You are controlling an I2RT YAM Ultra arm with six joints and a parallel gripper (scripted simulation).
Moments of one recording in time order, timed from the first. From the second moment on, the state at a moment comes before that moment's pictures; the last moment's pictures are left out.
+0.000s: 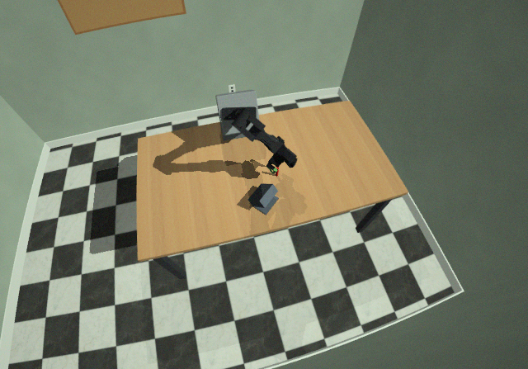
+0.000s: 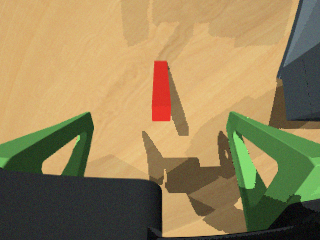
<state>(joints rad) 0.85 1.38 0.70 -0.11 0.60 -0.27</state>
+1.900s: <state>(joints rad) 0.98 1.17 0.71 -0.32 0.66 -0.17</state>
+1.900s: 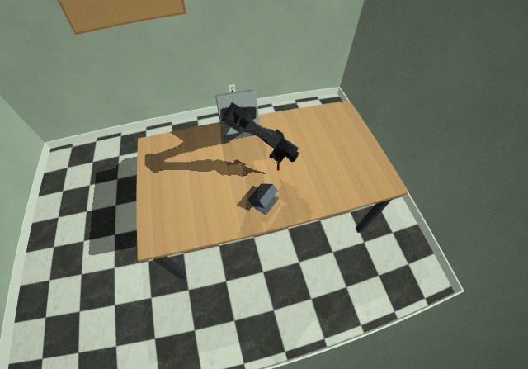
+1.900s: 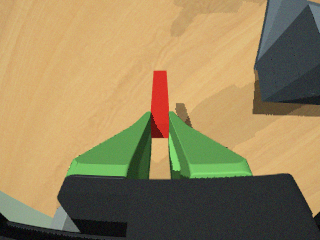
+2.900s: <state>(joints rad) 0.81 1.15 0.69 -0.27 0.50 -0.21</state>
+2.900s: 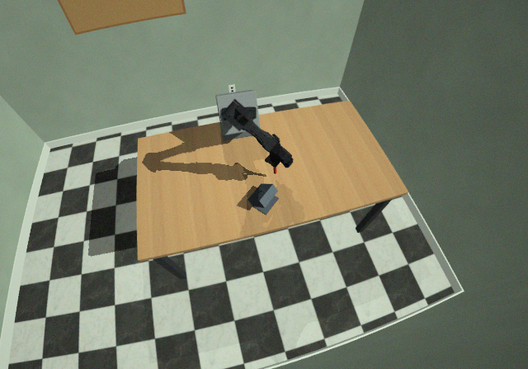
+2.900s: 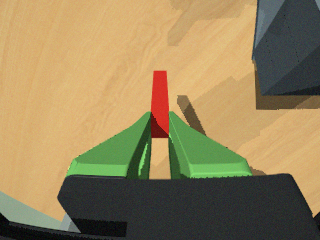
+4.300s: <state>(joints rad) 0.59 1.12 0.66 -0.19 0.26 -0.26</state>
